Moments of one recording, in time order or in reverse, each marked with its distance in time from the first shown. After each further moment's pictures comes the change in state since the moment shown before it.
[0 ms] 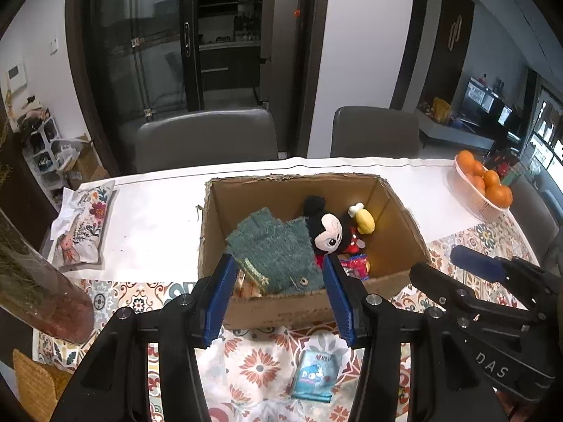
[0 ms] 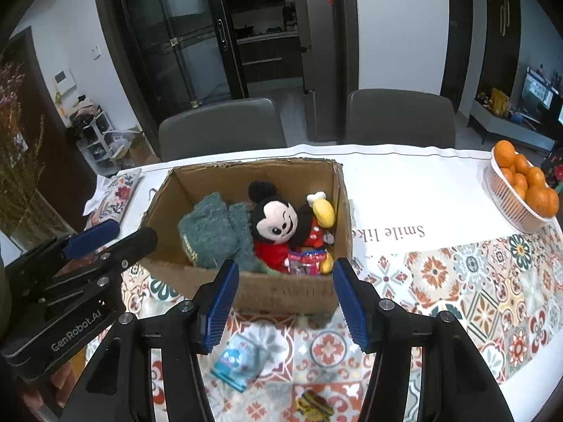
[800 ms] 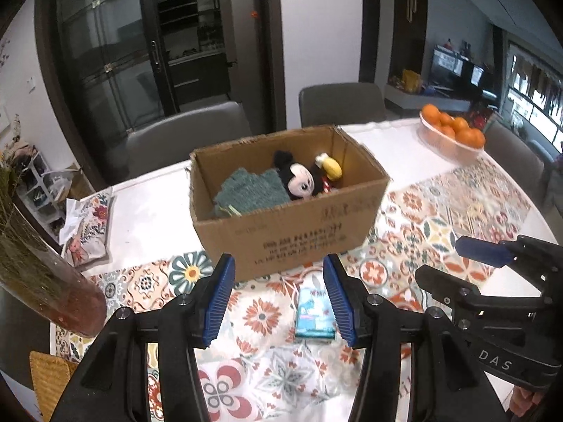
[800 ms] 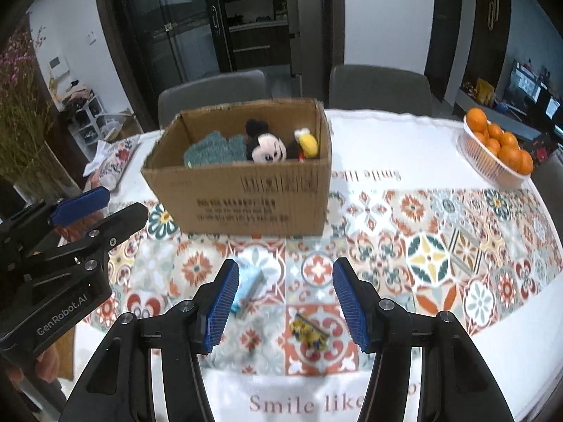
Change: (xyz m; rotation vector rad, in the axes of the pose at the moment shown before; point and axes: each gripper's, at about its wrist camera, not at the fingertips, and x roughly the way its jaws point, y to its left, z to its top) left arm -0.043 -0.023 -0.070 0.185 0.010 -0.027; right arm -0.042 0.004 -0.089 0.013 0.058 -0.057
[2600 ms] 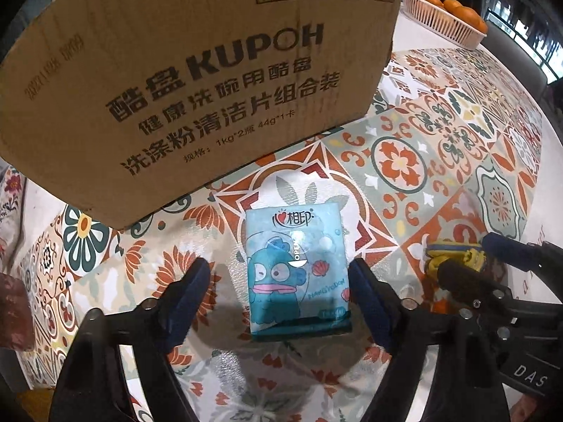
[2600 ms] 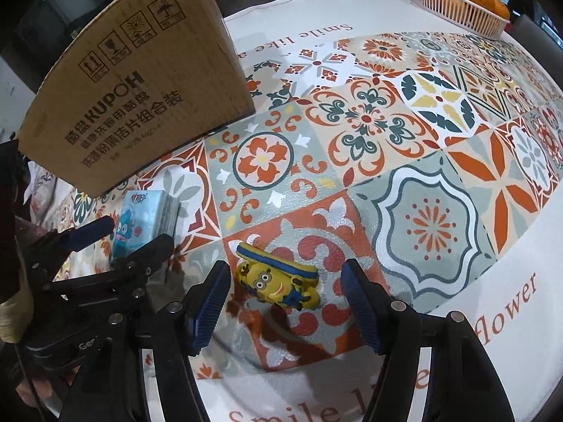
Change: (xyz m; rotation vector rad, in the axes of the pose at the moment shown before) left arm 0.171 -0.038 -0.068 0.157 0.348 -0.092; right arm 0.127 -0.047 -0.083 0.354 0.227 -0.037
